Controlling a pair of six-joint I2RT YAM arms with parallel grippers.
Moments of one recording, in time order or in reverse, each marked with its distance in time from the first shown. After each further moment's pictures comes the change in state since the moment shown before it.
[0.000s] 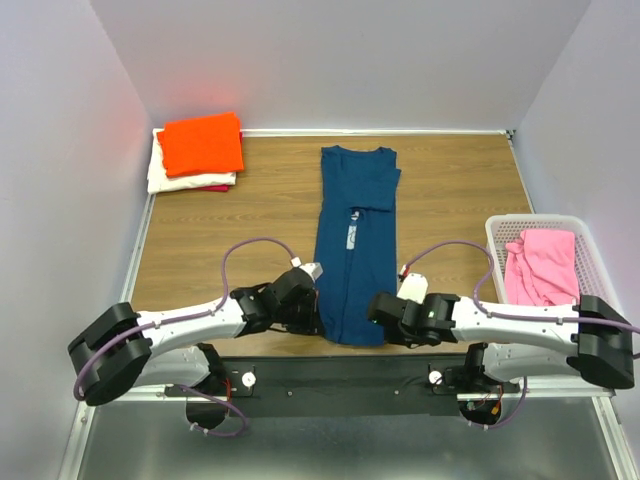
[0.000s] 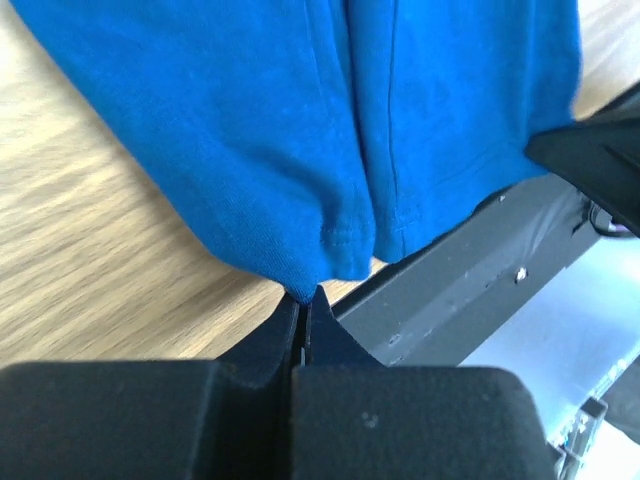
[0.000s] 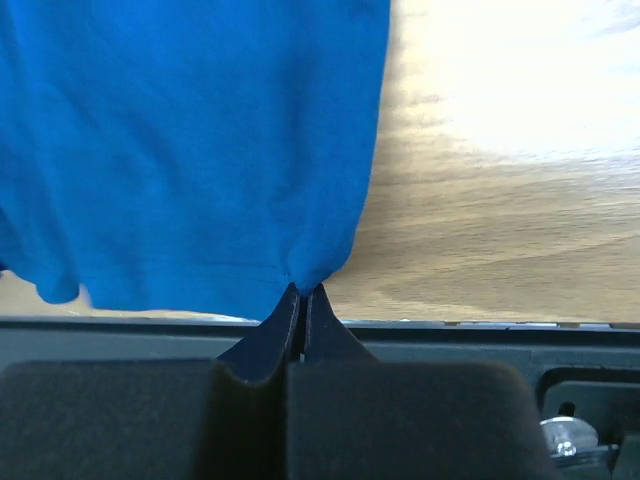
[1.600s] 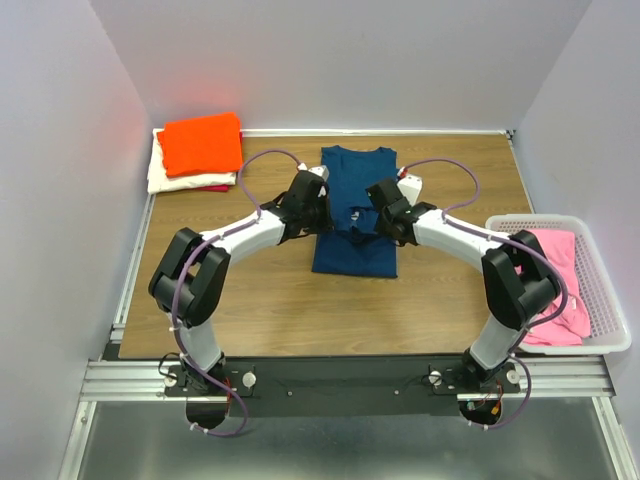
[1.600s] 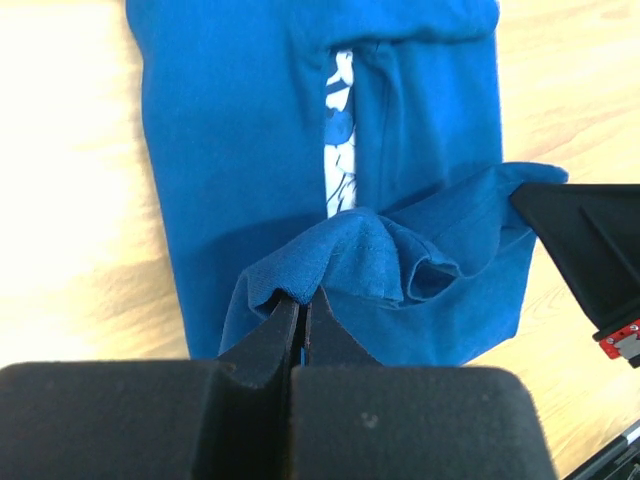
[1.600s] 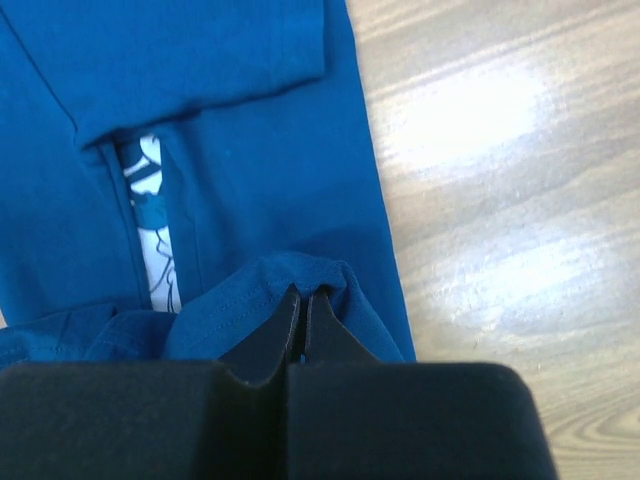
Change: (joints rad) left arm 0.406 0.593 0.707 0.029 -0.082 0.307; right arm -0.626 0.553 0.536 0.336 0.150 -0.534
